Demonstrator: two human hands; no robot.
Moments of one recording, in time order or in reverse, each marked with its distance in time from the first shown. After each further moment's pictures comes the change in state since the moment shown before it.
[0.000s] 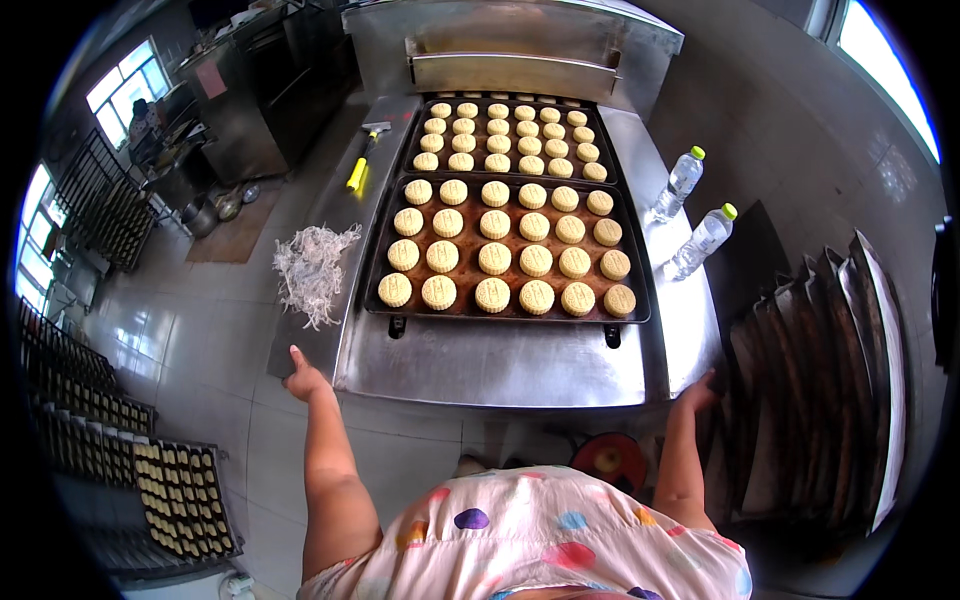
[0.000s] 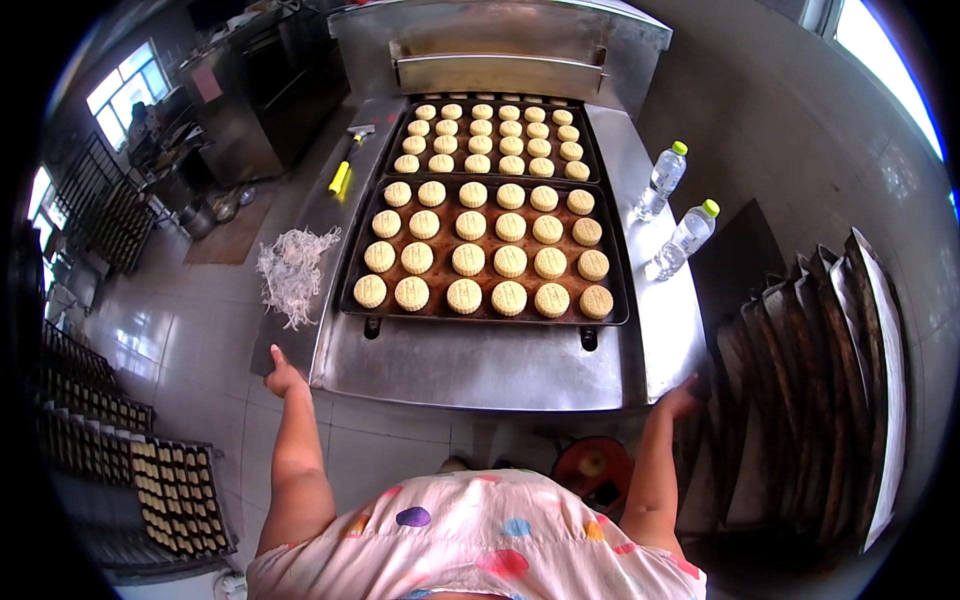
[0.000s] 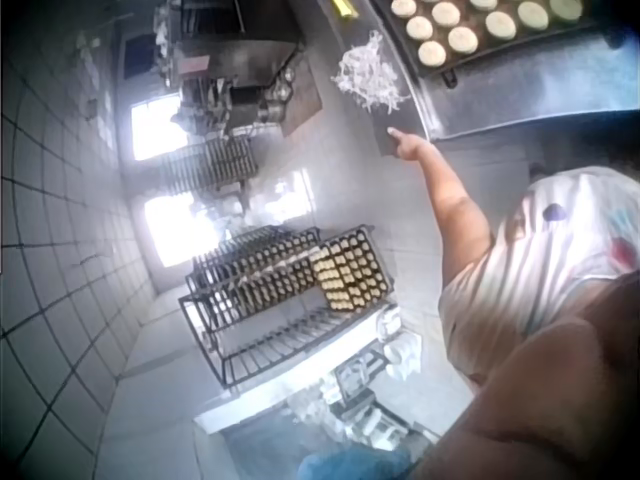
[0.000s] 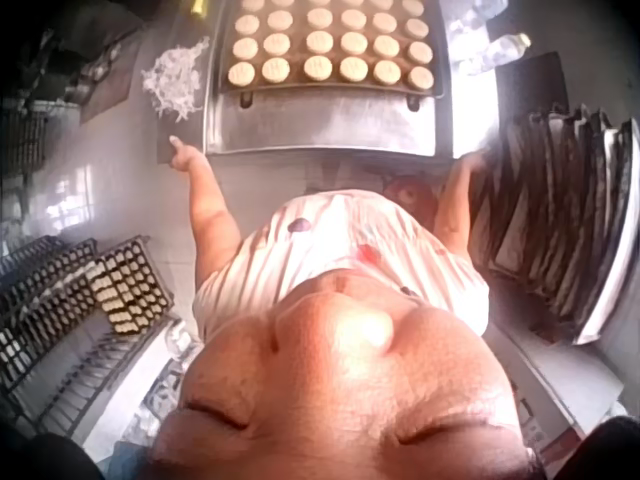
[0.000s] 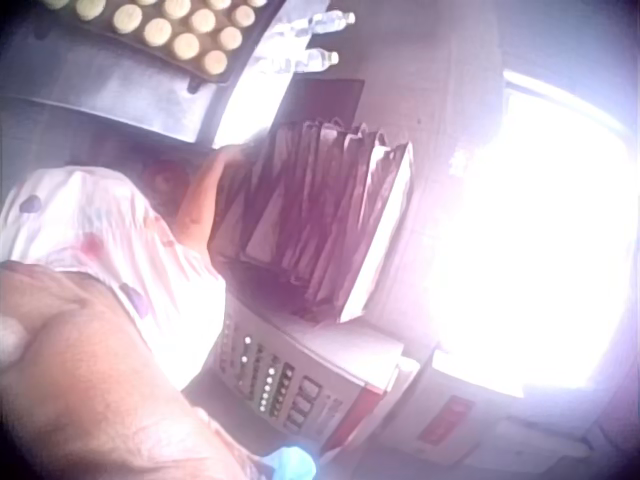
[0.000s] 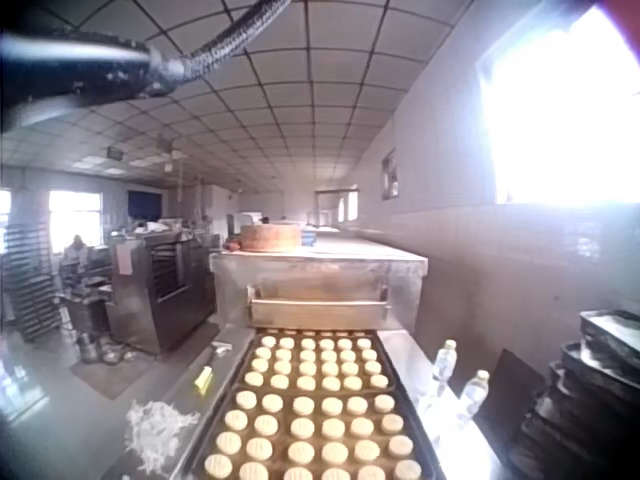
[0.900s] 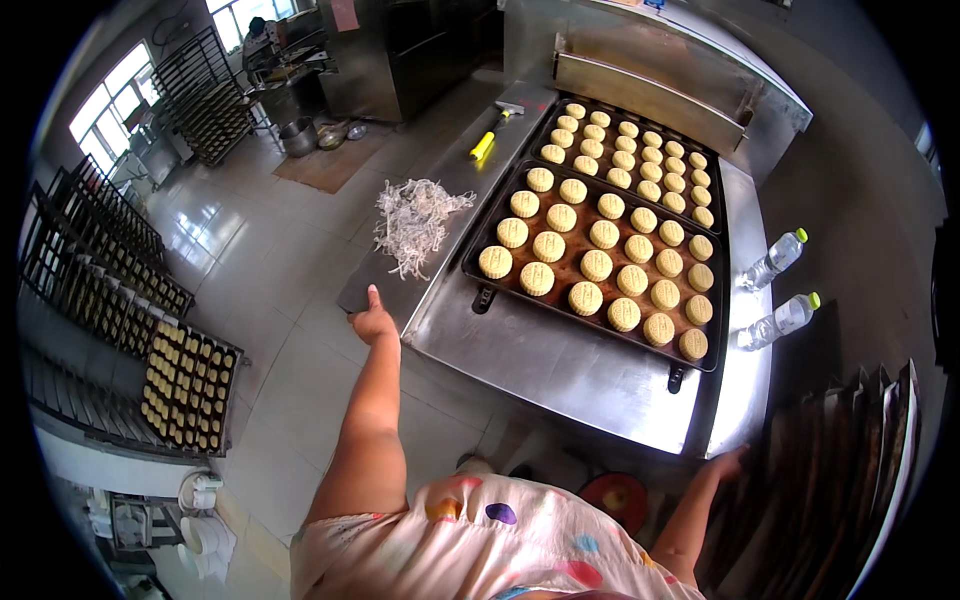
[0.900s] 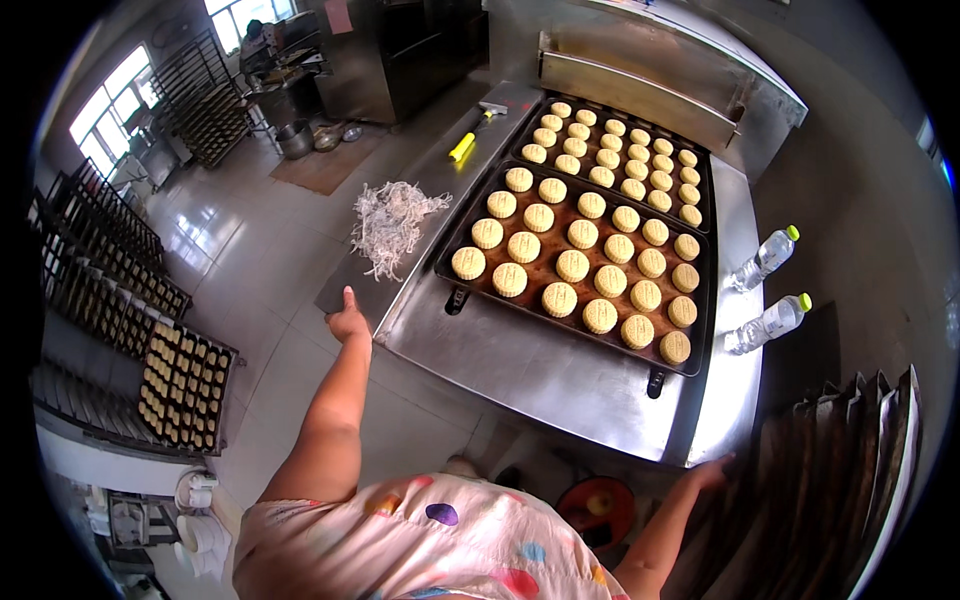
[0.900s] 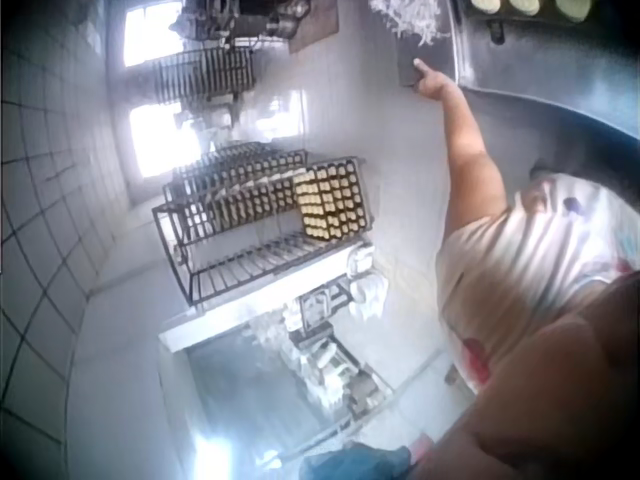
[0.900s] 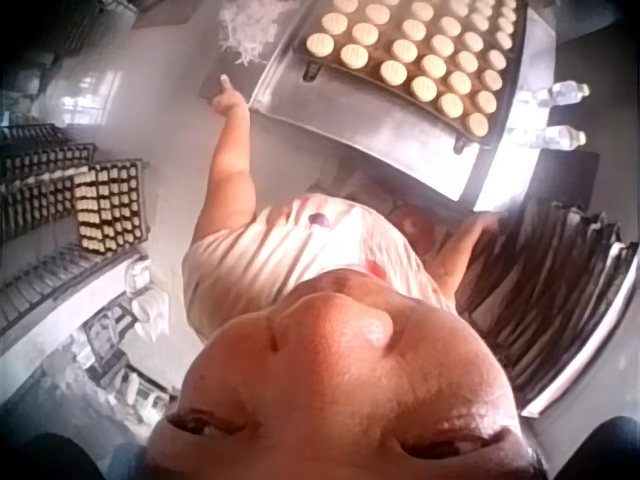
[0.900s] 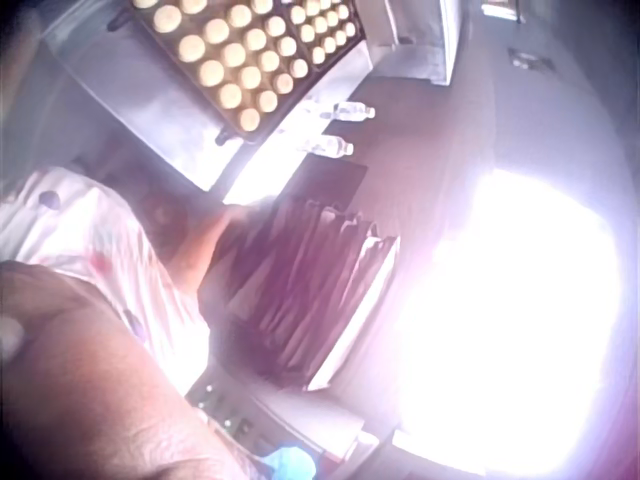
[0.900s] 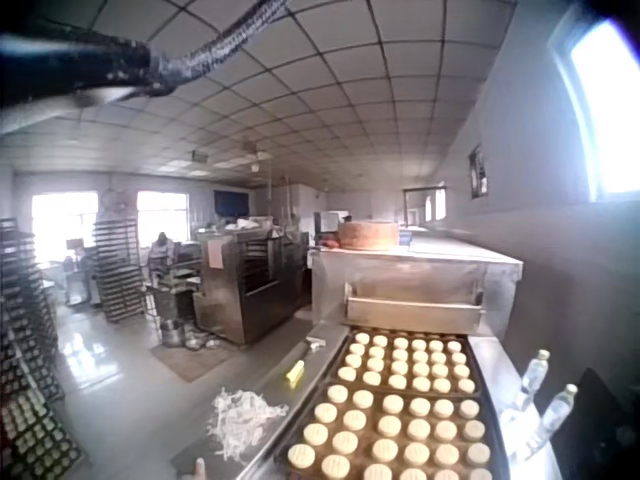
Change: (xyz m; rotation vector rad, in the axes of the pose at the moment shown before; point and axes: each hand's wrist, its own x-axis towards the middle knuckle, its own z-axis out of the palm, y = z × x) left_hand 0.012 -0.014 0.007 0.124 0.110 0.064; right_hand 0.015 0.030 0.006 -0.141 -0.063 0.057
